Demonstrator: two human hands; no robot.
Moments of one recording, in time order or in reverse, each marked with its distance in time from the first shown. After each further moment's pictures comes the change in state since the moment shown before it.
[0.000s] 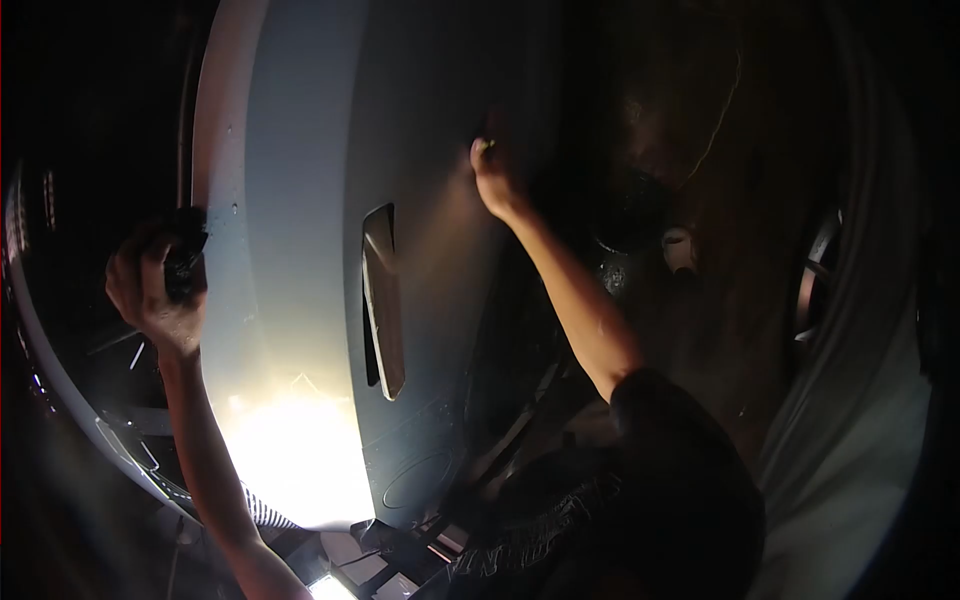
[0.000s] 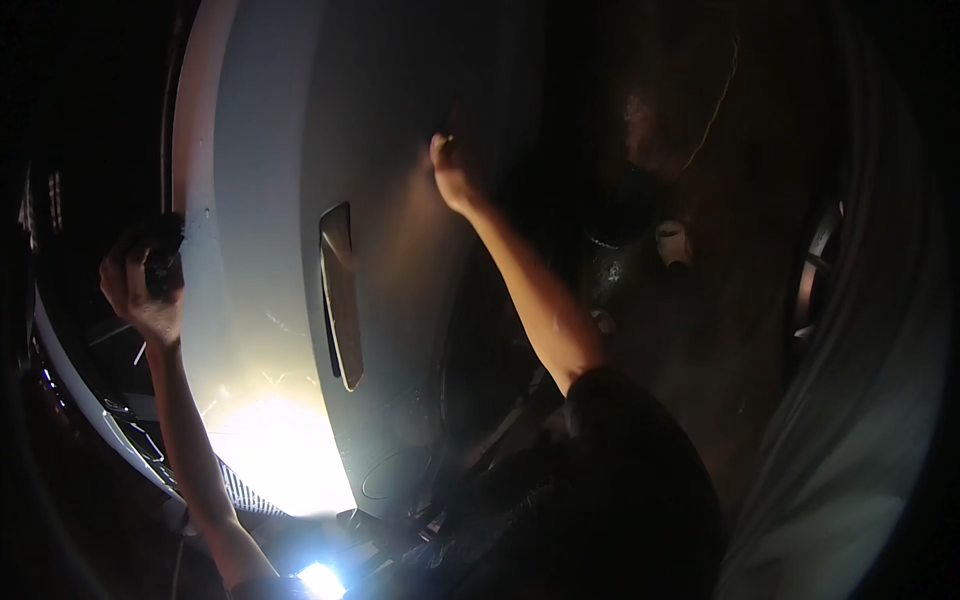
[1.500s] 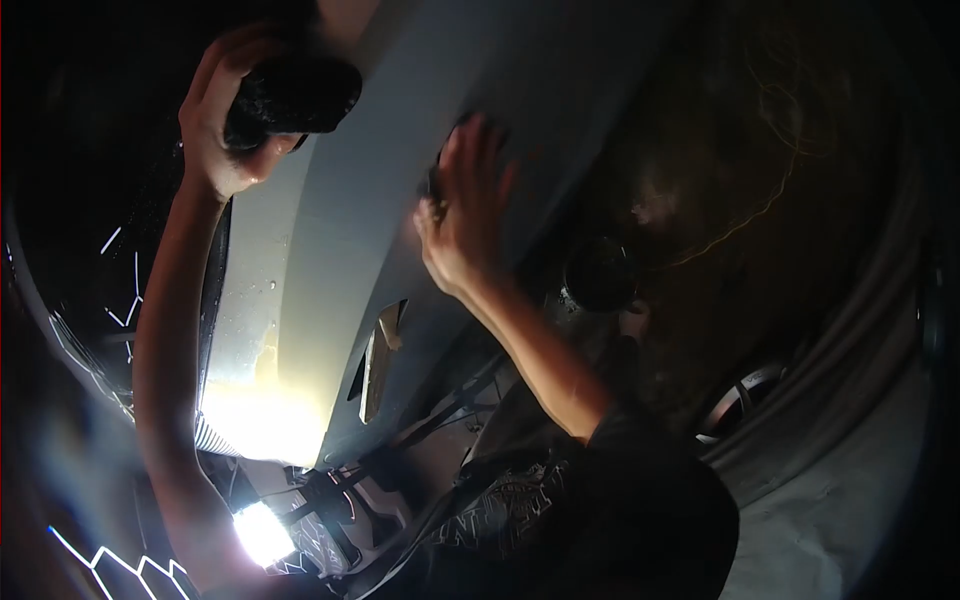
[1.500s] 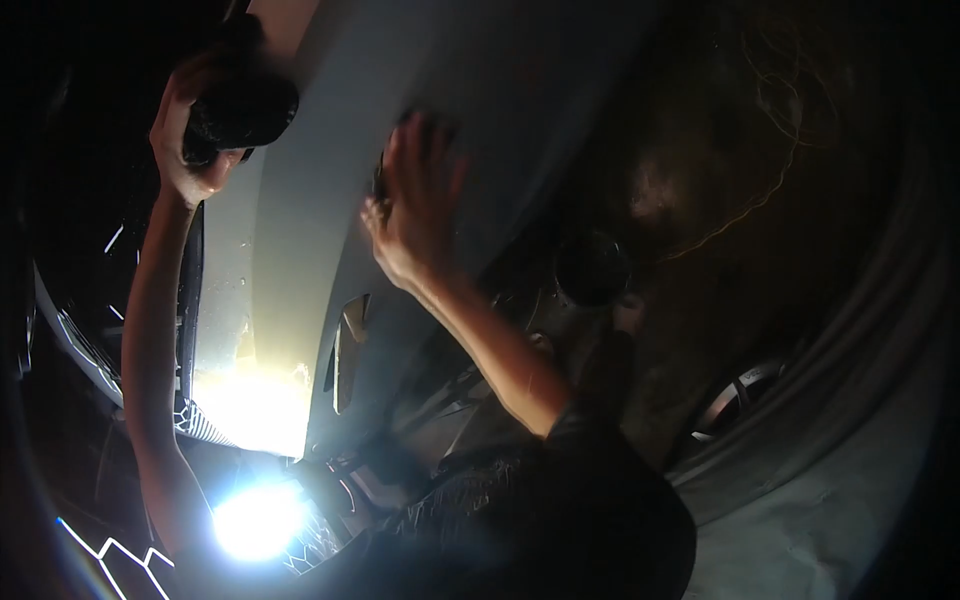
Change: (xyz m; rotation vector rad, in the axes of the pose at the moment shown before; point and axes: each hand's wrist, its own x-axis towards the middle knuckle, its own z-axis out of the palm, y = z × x) left_hand 0.158 -0.051 0.146 -0.631 0.003 -0.073; right_hand 0.077 -0.161 -0.015 -0.288 -0.088 -0.436
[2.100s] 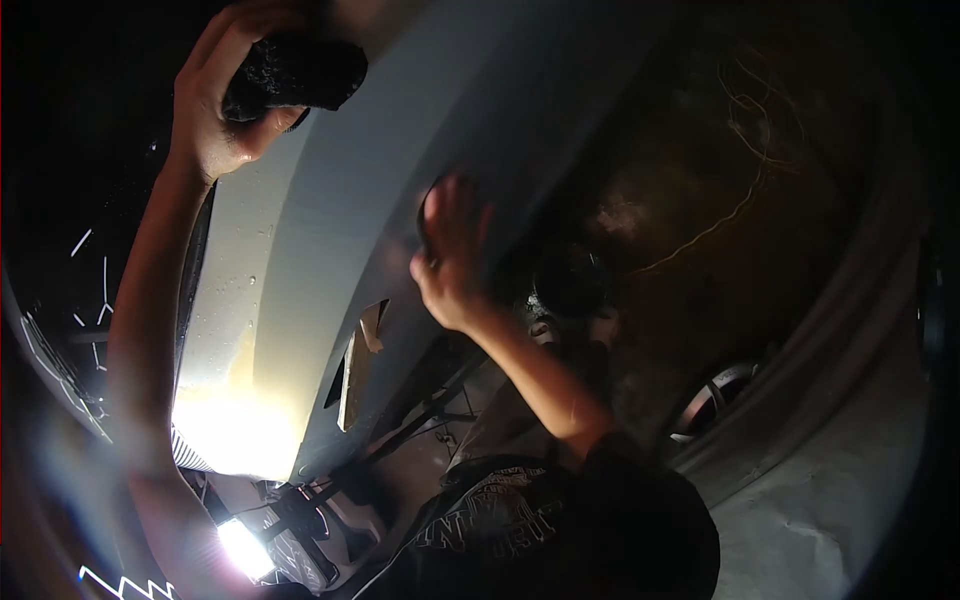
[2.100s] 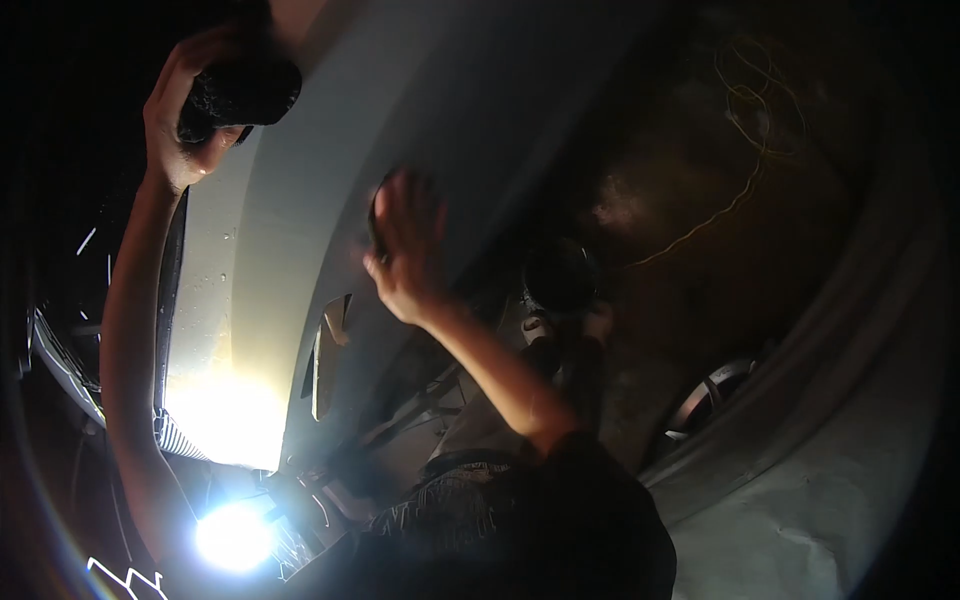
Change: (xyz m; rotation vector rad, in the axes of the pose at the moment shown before) left_hand -0.003 0.002 -0.004 -0.023 -0.046 -0.046; right_hand -0.052 0.011 -0.003 0.040 -0.159 -0.062
